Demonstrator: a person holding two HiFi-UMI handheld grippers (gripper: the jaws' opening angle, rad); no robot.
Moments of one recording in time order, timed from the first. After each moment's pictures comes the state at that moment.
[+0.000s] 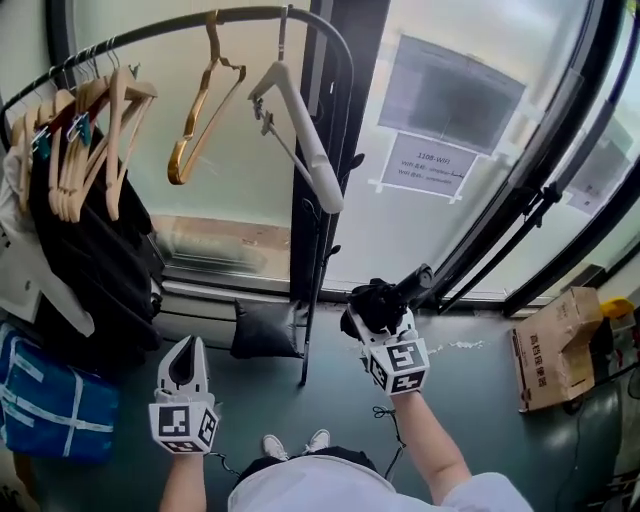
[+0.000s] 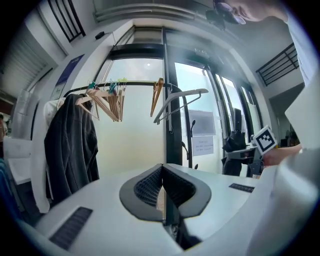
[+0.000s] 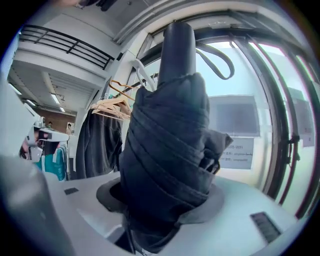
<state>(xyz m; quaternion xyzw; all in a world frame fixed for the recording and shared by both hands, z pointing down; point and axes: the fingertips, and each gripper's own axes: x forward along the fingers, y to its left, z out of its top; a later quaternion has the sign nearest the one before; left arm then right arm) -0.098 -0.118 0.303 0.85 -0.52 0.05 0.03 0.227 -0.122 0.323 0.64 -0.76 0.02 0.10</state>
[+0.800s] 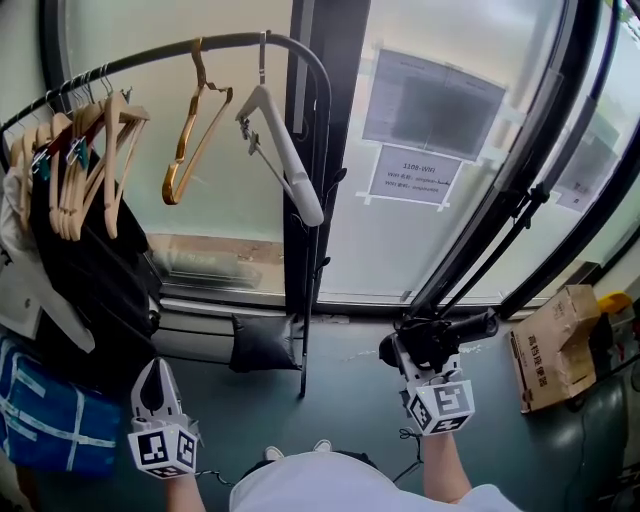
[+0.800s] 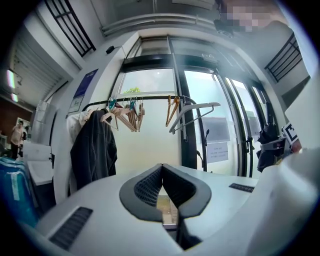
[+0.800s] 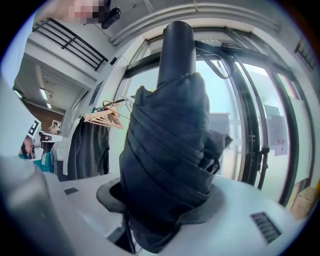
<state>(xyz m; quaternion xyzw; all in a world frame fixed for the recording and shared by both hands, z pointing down) -0.157 -0.098 0.270 0.81 -0.59 0.02 0.02 0.291 -0.019 0.268 0.71 -0.70 0.00 0.08</state>
